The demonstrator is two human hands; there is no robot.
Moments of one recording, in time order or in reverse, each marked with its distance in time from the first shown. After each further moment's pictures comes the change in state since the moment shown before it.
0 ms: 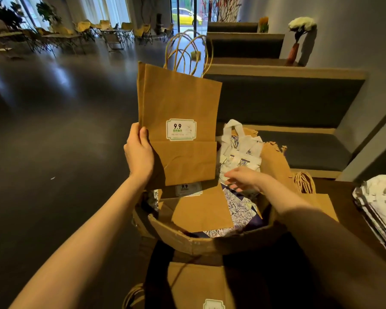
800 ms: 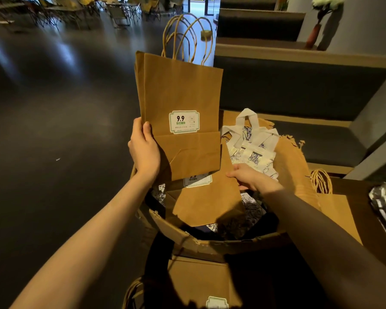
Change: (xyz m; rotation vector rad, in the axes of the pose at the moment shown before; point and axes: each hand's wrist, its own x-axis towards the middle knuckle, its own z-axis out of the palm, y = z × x) left_hand 0.000 -0.025 0.011 -0.038 0.070 -0.117; right_hand 0.030 0.000 0.028 0.124 0.075 0.018
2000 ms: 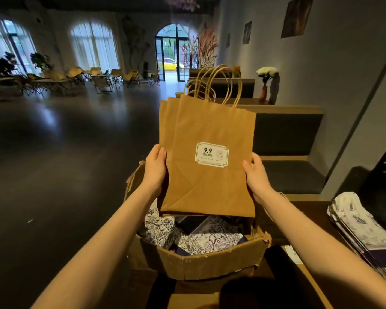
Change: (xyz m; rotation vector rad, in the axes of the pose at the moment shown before) left_hand -0.025 0.094 0.003 -0.362 -0.427 -0.060; right_hand -0.128 -0.036 -0.055 0.353 0.510 -0.619
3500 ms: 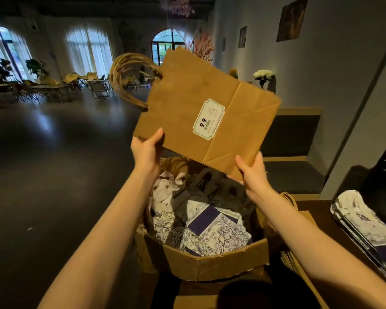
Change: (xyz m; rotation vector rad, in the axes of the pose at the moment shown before) left_hand 0.026 0.042 -0.033 -0.648 0.160 -0.076; right_hand -0.030 -0.037 0.039 0.388 0.077 0.083
